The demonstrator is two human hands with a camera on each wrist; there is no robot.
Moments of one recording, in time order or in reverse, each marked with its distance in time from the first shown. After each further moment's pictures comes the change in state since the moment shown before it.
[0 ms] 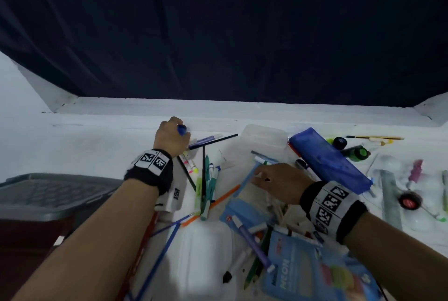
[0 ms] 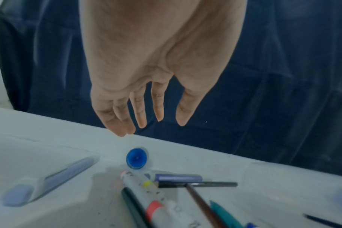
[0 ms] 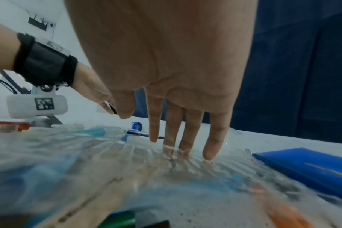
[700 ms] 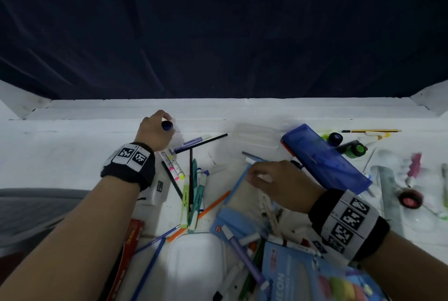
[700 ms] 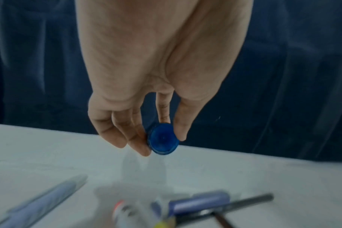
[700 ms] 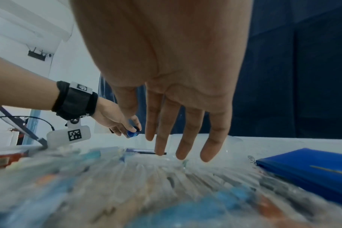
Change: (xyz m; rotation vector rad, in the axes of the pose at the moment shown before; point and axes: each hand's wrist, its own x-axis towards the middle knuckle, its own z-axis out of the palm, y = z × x) left_hand 0.040 -0.001 0.006 0.066 -0.063 0.044; right_hand -0.015 0.012 -0.007 0.332 0.225 -0.134
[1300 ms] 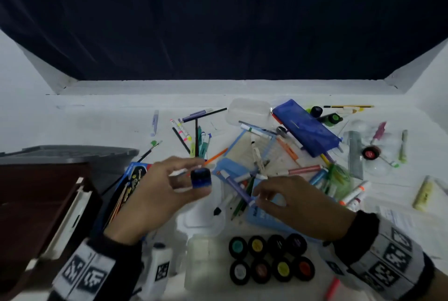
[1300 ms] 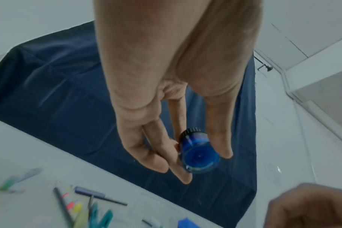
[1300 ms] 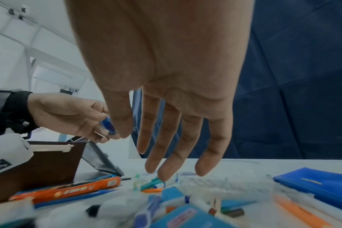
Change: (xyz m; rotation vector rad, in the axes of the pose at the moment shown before) left_hand -0.306 0.031 -0.056 -0.645 -0.306 0.103; right_hand -0.166 -0.062 0.007 -0.062 -0.128 -0.091
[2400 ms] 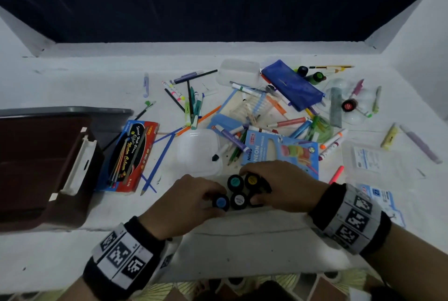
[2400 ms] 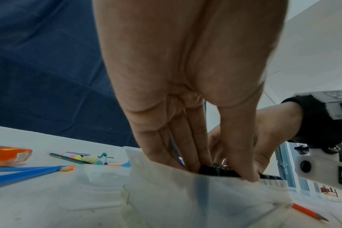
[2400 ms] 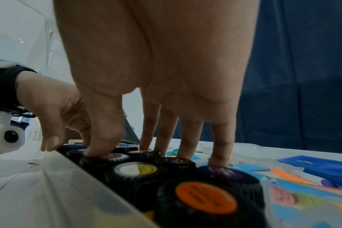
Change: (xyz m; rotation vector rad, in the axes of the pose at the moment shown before) left_hand -0.074 -0.054 0.035 0.638 -0.444 0.192; right_hand -0.045 -0.025 0.056 -0.169 -0.214 0.104
